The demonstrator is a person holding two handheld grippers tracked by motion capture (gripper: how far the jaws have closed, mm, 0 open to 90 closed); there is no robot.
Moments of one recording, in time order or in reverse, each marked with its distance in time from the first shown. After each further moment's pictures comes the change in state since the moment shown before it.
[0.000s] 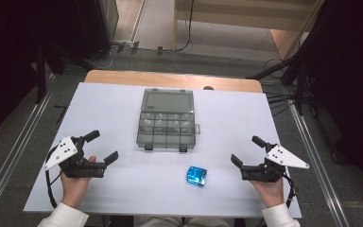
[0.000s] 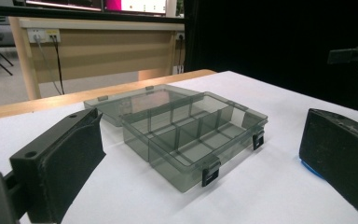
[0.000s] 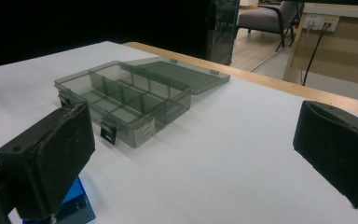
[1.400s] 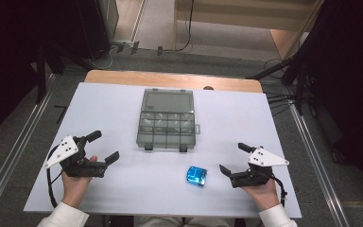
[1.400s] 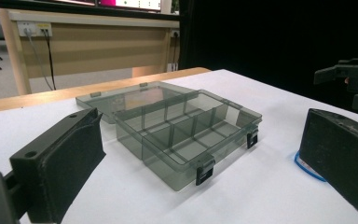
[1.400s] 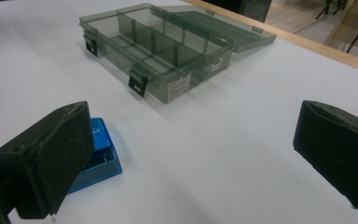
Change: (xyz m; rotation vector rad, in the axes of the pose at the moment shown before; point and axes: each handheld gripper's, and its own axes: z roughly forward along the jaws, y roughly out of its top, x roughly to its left) left arm 0.001 -0.001 0.003 0.013 -0.024 -0.021; right arm 0.018 -0.010 0.020 0.187 0.103 -0.095
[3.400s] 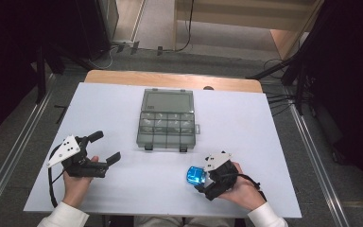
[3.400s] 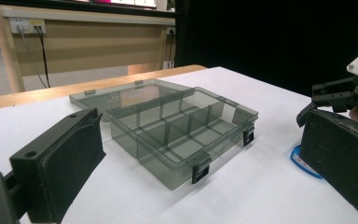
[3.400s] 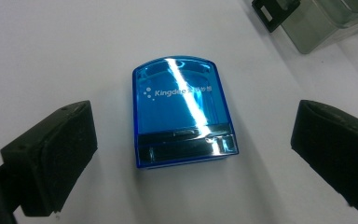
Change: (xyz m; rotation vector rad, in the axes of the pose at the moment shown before) left arm 0.000 -0.001 0.003 0.014 -0.019 0.001; right arm 0.055 0.020 0.066 0.461 0.239 -0.249
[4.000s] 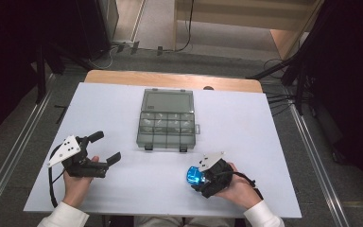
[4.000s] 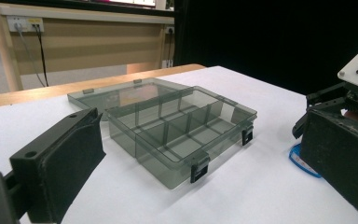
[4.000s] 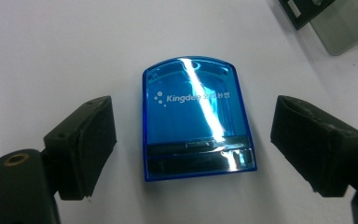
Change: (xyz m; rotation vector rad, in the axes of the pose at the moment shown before) left arm 0.000 0.000 0.001 0.002 -0.005 -0.005; right arm 0.000 0.008 0.011 0.055 0.047 -0.025
